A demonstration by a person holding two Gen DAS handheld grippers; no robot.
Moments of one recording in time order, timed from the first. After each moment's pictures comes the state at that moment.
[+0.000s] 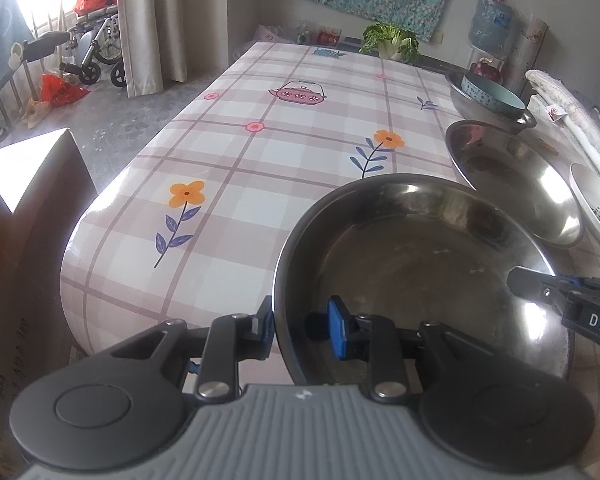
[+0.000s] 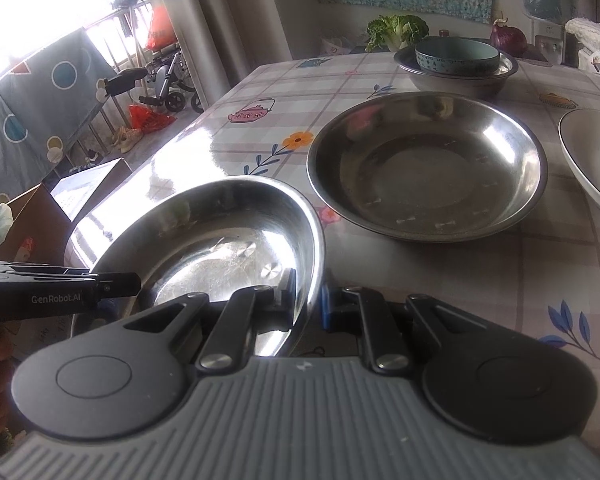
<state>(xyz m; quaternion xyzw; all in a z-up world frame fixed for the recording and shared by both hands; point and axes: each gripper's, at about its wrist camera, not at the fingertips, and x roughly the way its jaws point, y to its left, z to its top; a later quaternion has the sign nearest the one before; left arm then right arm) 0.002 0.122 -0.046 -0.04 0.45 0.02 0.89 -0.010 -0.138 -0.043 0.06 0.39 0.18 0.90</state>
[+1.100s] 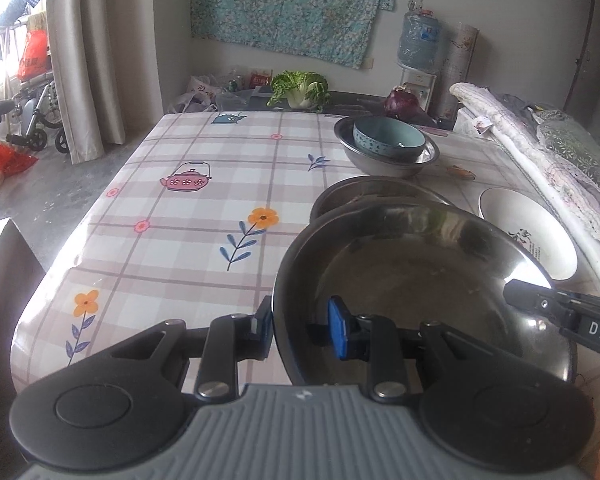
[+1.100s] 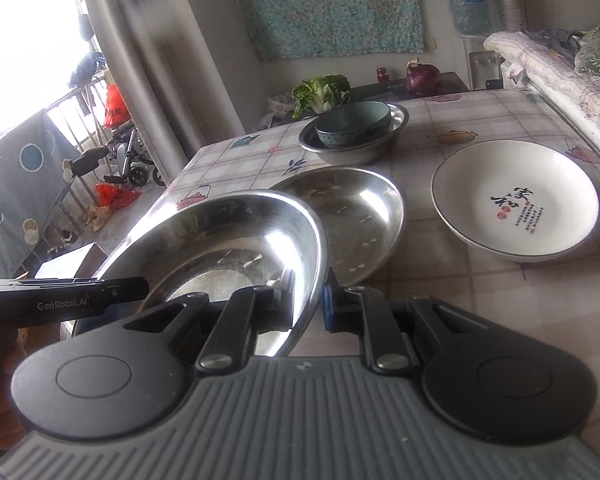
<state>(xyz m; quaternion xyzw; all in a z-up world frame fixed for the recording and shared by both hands) 0.031 0.026 0.009 0.00 0.39 -0.06 0.92 -0.044 -0.239 0.008 0.14 0.32 0.10 0.93</state>
